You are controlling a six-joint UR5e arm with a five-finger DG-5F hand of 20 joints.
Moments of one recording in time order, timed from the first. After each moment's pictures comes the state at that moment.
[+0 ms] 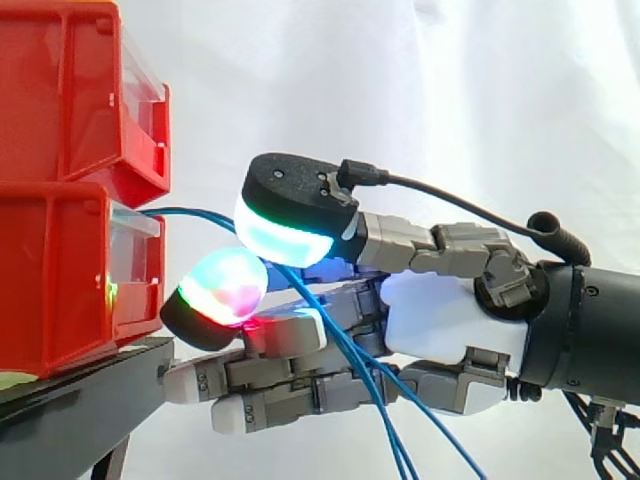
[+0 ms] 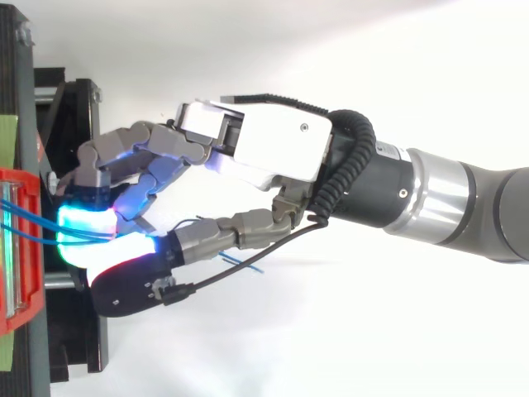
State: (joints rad) arm 0.15 -2.41 -1.16 -2.48 -1.21 -0.23
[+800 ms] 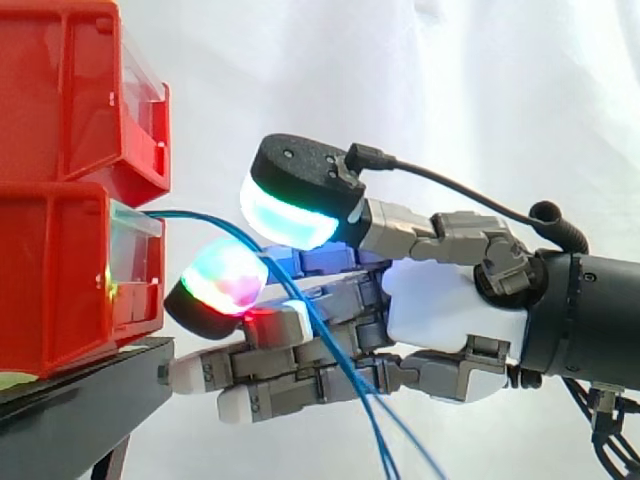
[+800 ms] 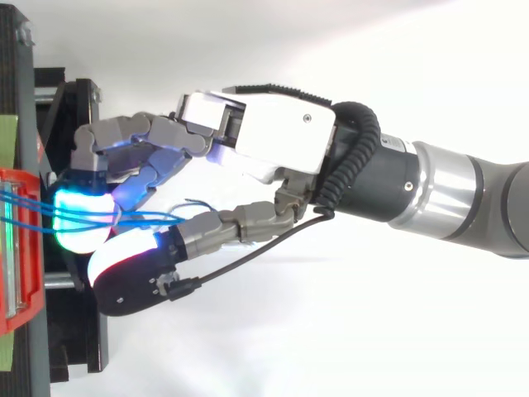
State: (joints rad) arm 0.14 -2.40 -1.15 -2.52 -1.21 -0.22
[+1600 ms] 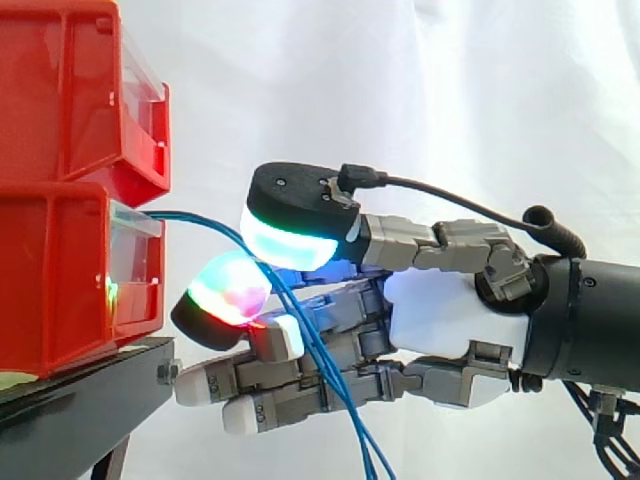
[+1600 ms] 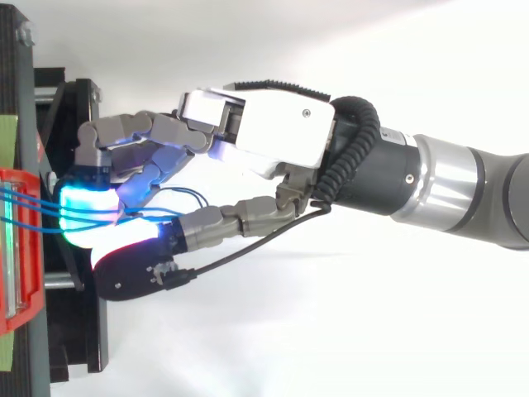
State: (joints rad) arm 0.13 -2.40 -1.15 -2.54 -1.24 -0.20
